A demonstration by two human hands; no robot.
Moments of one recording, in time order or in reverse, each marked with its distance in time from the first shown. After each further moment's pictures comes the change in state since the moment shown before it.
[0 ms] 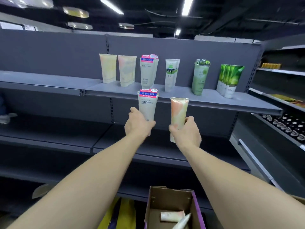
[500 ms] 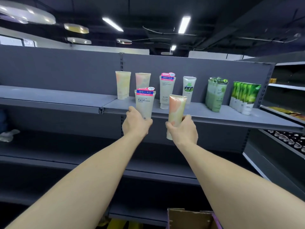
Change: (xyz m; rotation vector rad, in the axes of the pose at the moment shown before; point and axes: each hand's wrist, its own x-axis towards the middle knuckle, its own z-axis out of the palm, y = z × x) left_hand 0.092 -0.048 -0.087 -0.031 0.095 0.080; right_hand 0.006 -0.124 0.067 0.070 0.056 -0.055
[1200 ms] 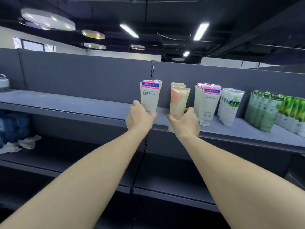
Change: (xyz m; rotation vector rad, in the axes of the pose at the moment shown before) left_hand 0.148 -0.080 -0.060 -0.056 0.119 0.025; right_hand 0.042 -0.133 0.137 0.065 0.019 -0.087
